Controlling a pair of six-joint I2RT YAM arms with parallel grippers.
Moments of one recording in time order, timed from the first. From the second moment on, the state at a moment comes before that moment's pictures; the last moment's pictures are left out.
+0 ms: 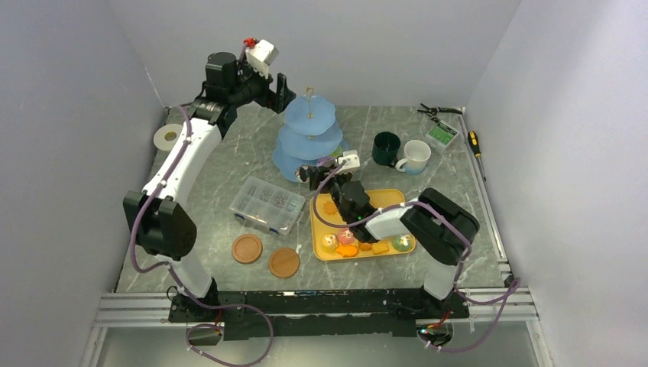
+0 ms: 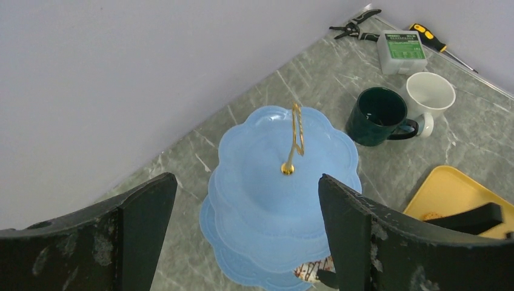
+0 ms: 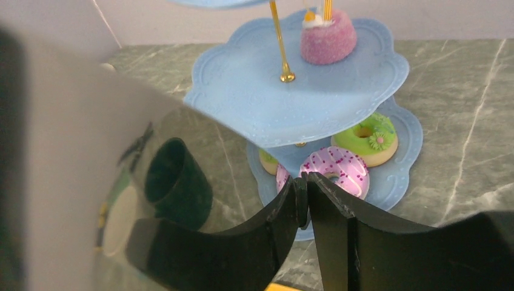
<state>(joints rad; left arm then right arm) -0.26 1.70 1.73 -0.24 0.44 0.11 0.83 1.82 0.70 1.15 0.44 0.23</state>
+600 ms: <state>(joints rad) -0.27 1.93 1.96 -0.23 0.67 0.14 0.86 1.39 0.45 1.08 0.44 0.24</state>
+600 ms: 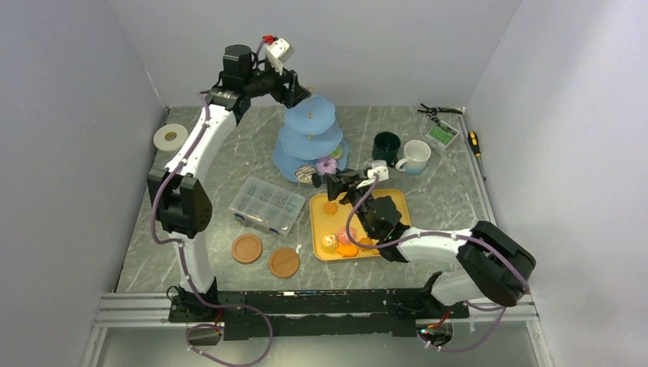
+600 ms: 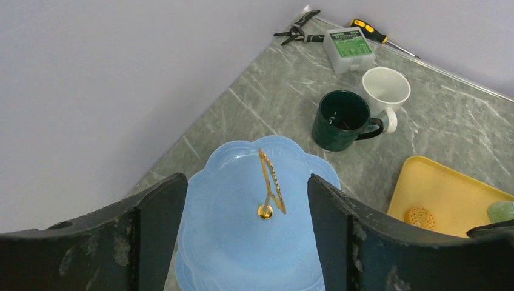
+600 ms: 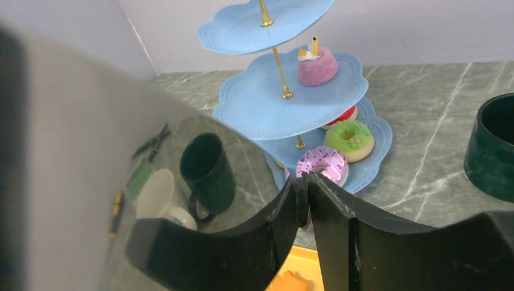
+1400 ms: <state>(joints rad) -0.60 1.97 1.88 -0.04 -0.06 0.28 0.87 1.11 0.25 0.99 0.53 0.21</state>
